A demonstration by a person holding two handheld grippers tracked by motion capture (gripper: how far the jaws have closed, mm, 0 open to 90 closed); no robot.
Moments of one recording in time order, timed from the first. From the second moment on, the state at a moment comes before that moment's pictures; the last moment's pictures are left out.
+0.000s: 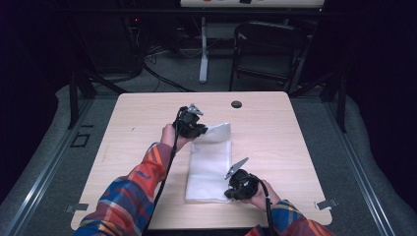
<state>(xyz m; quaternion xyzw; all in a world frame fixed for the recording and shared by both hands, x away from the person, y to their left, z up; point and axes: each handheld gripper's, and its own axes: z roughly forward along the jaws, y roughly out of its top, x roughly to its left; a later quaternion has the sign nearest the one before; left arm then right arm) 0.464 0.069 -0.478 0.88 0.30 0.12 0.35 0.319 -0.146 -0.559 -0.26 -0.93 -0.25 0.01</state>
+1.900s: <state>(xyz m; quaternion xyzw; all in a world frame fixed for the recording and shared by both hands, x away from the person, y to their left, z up) 0.450 0.068 -0.469 0.87 0.32 0.13 0.36 0.319 -0.154 -0.542 -0.31 -0.92 -0.25 -0.01</state>
